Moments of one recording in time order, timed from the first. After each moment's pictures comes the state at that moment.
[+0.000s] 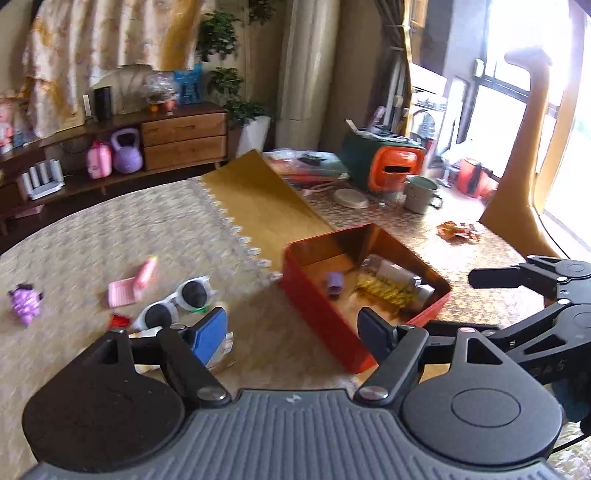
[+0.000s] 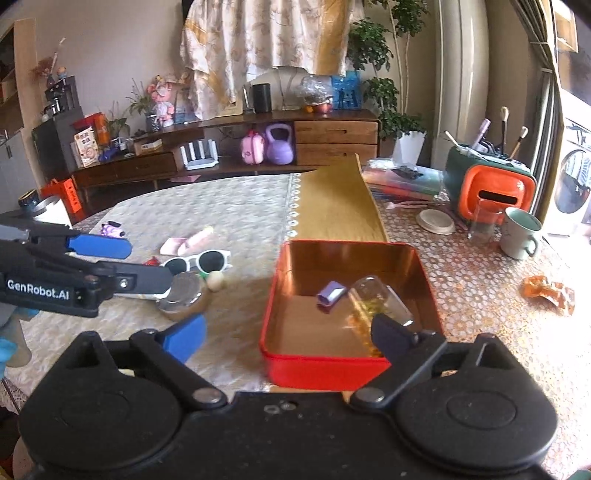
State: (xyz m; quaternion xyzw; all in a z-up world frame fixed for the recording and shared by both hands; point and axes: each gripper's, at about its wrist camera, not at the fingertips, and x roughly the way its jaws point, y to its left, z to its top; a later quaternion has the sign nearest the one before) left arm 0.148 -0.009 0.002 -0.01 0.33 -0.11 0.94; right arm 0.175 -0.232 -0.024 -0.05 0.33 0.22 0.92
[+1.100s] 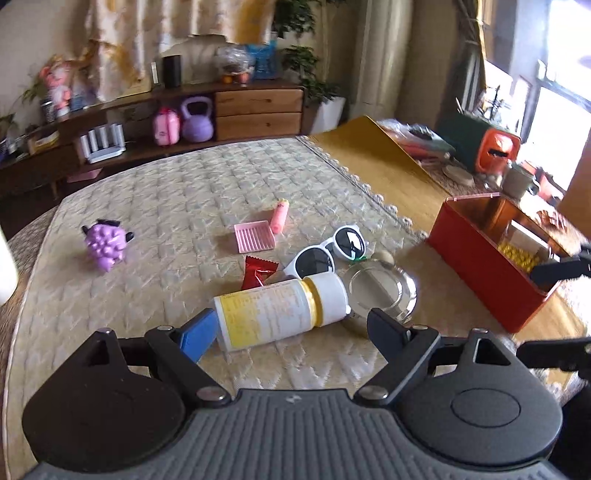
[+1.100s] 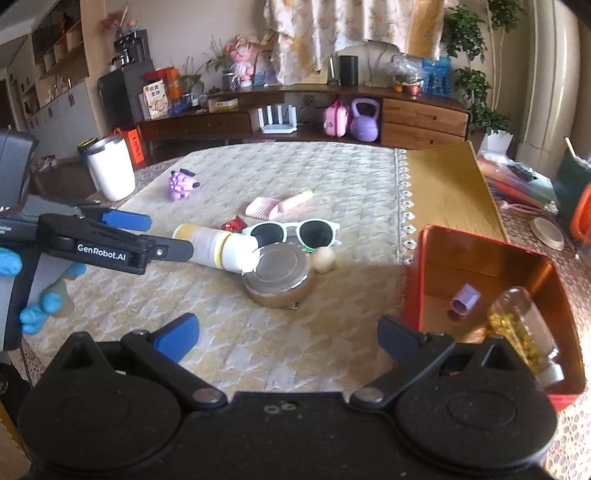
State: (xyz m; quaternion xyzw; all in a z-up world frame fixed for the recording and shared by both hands) left arm 0.171 0.126 -0.079 -0.01 0.36 -0.03 0.93; right arm 0.195 -0.126 -0.078 -0.11 0.36 0.33 0.87
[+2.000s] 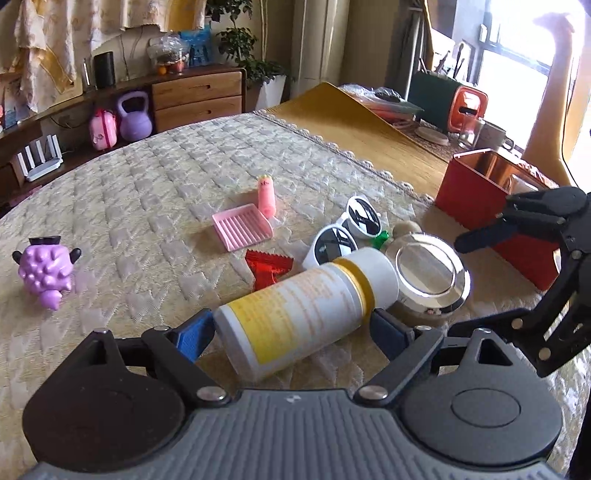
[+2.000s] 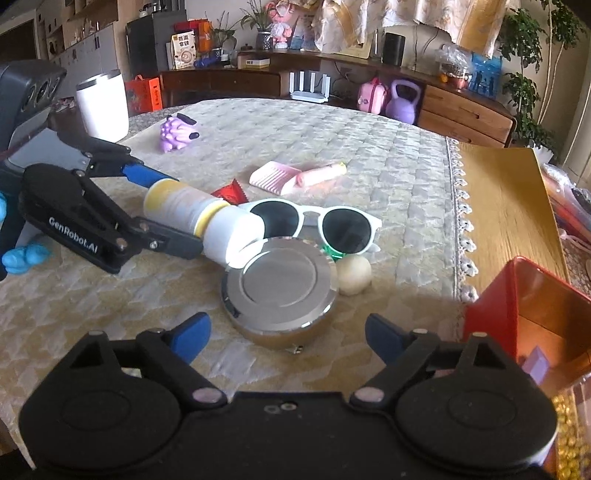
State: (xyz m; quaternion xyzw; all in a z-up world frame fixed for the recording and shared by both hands) left arm 0.229 0.163 -0.128 0.02 0.37 -0.14 0.92; right arm 0.258 -0.062 -0.139 -0.19 0.38 0.36 0.83
